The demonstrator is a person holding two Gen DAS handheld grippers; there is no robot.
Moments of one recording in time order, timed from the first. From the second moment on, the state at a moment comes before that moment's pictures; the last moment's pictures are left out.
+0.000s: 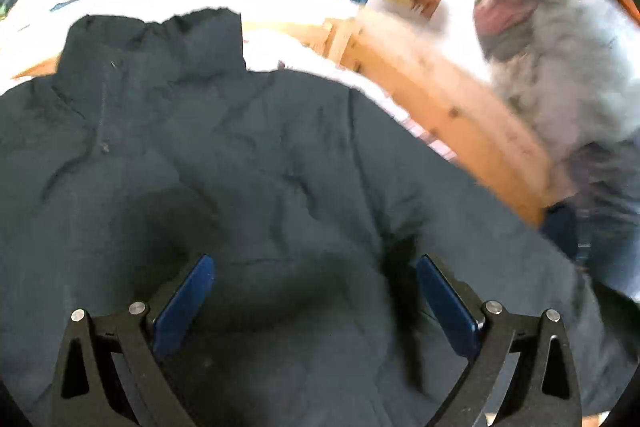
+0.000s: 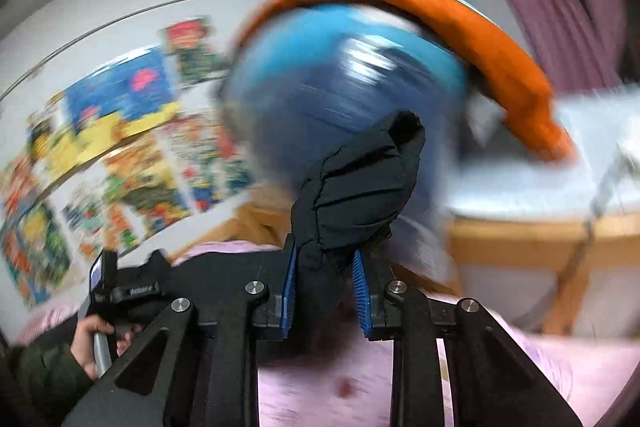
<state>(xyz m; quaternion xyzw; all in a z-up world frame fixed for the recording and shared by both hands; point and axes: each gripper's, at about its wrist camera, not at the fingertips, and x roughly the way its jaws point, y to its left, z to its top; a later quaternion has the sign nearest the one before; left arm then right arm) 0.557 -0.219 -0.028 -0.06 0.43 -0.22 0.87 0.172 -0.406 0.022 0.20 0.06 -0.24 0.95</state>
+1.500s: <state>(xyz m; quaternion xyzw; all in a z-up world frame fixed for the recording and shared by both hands) 0.476 -0.019 -0.091 -0.25 0.55 -0.29 0.74 0.253 -0.181 -0.029 0.02 0.33 0.15 0.93</state>
